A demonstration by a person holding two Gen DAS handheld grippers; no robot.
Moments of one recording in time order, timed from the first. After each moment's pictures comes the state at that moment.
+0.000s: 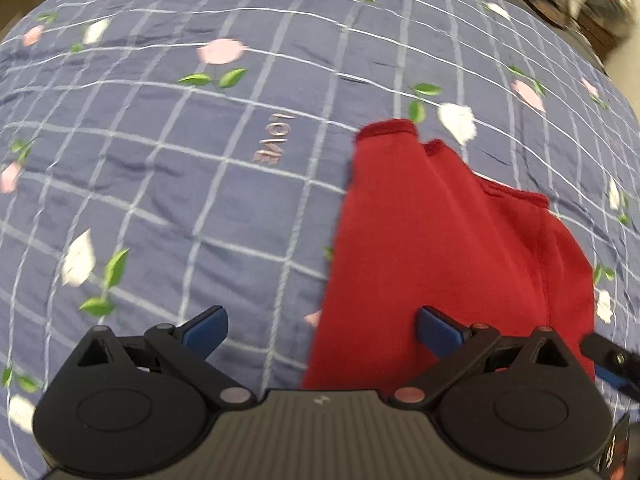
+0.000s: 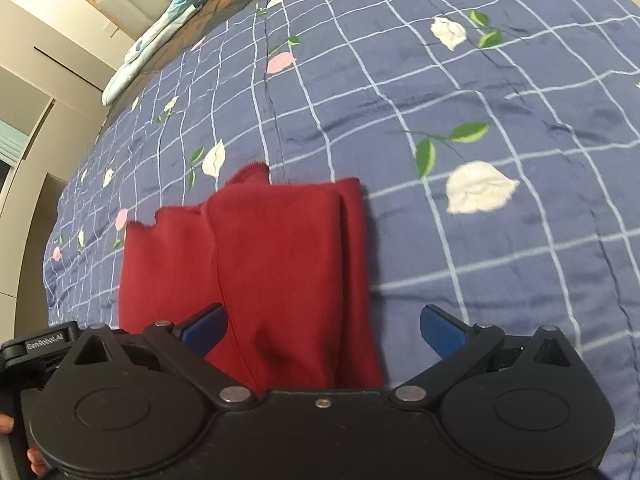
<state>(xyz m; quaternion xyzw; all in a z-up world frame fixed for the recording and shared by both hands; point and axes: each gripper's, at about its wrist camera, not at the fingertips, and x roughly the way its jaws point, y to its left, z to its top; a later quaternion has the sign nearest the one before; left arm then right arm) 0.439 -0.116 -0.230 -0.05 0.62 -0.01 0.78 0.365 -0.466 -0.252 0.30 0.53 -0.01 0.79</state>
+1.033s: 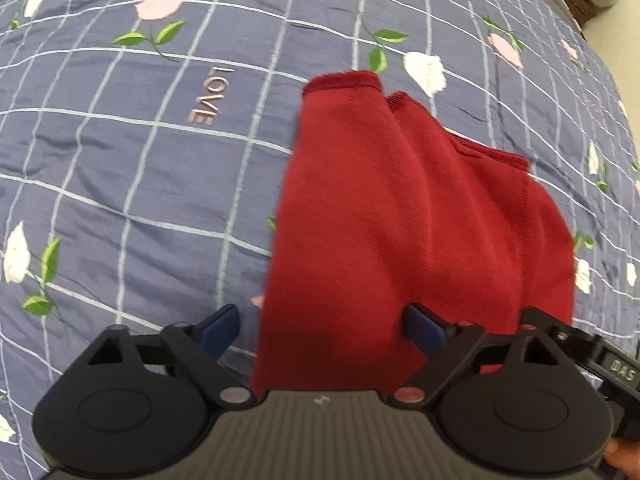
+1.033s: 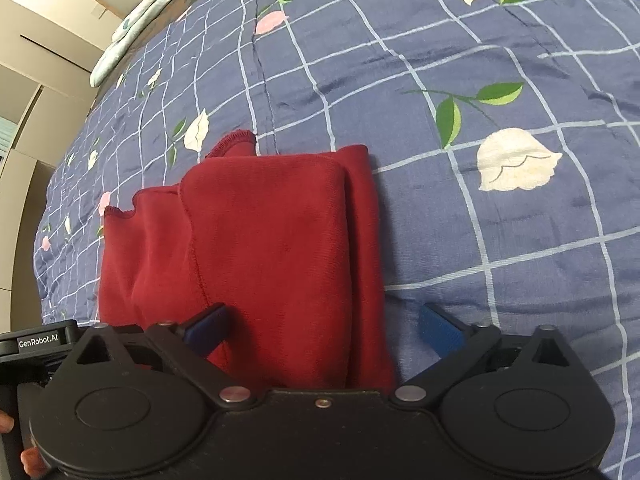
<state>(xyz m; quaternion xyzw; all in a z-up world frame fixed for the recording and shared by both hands) 0.451 -0.132 -0.252 -0.08 0.67 -0.07 0.73 0.386 -0.452 -0.284 0.30 0.57 -0.01 0.77</state>
